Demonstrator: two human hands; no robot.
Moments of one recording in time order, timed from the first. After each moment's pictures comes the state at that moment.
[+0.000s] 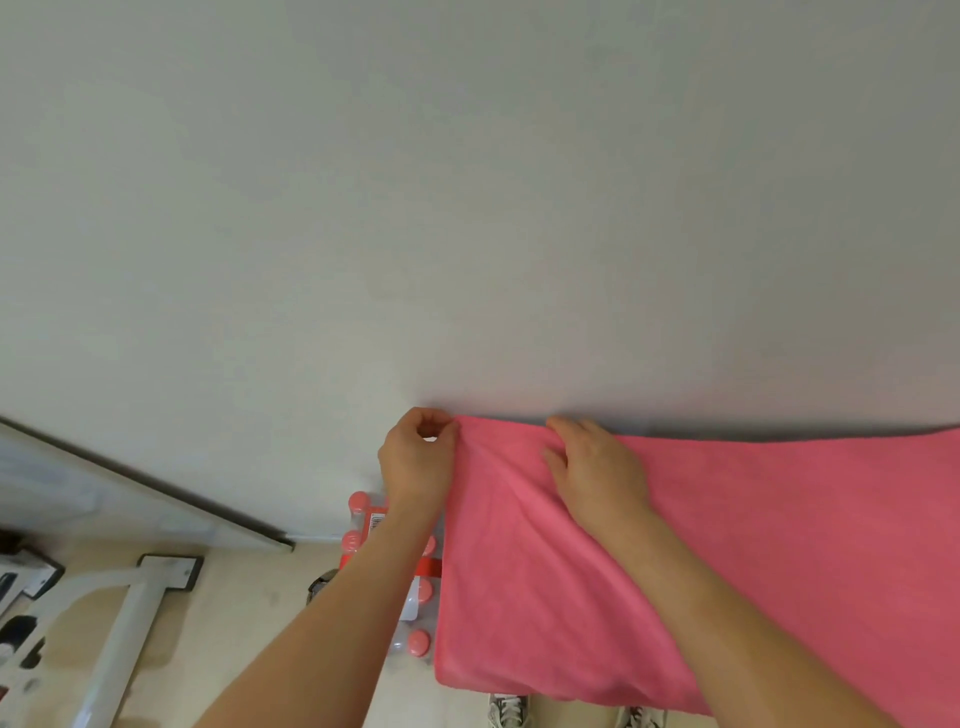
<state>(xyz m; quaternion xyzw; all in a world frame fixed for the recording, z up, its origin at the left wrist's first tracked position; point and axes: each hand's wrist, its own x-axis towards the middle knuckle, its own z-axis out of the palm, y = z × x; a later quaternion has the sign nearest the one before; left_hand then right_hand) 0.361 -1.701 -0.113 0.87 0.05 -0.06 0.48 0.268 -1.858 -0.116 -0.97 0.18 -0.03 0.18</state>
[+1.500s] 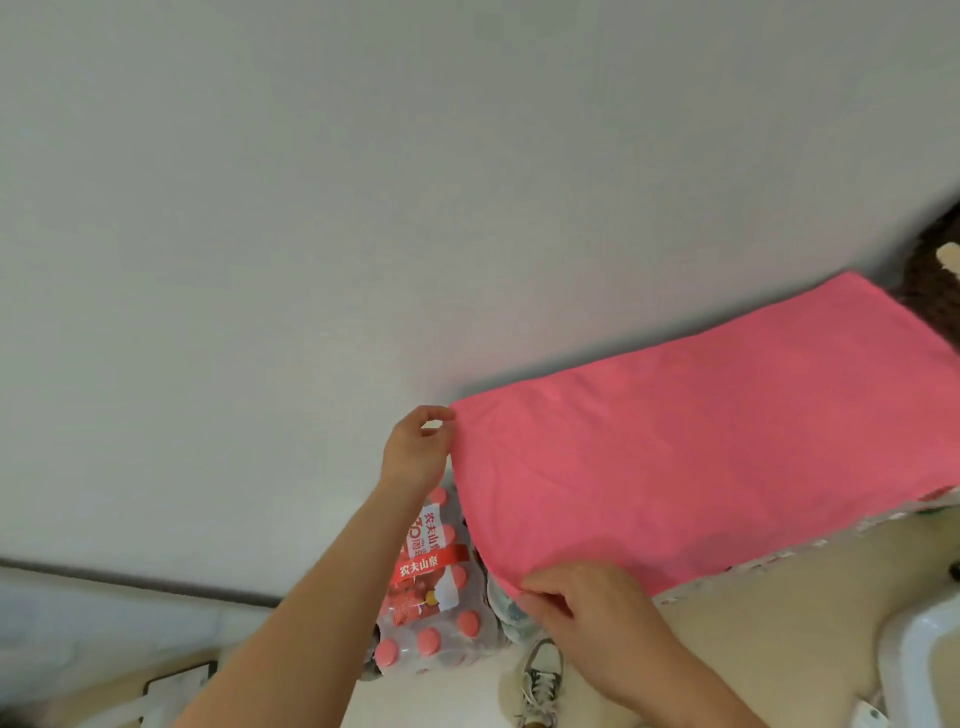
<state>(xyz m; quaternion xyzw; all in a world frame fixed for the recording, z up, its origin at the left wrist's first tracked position) 0.357 -1.666 -0.094 0.86 -0.09 -0.25 0.44 0.135 -1.714 -0.091 -0.90 0.19 0.02 0.39</state>
